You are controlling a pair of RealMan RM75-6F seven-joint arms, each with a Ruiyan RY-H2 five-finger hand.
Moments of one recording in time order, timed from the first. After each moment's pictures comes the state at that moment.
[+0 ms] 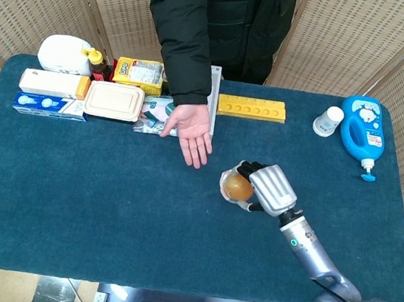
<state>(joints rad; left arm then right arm) -0.06 -0.76 -0.05 -2.14 1.37 1.49 0.18 0.71 -1.37 0.12 -1.54 -1.46 1.12 -0.06</state>
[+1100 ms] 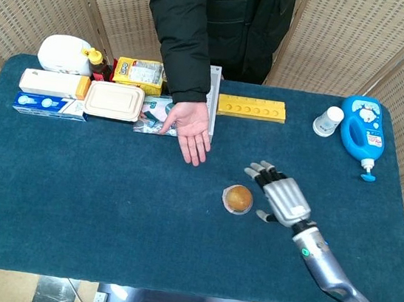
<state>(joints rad) -0.06 -0.75 -0.05 -2.15 1.38 1.48 0.16 0.61 -1.27 0.07 -1.60 -1.42 1.12 -0.14</state>
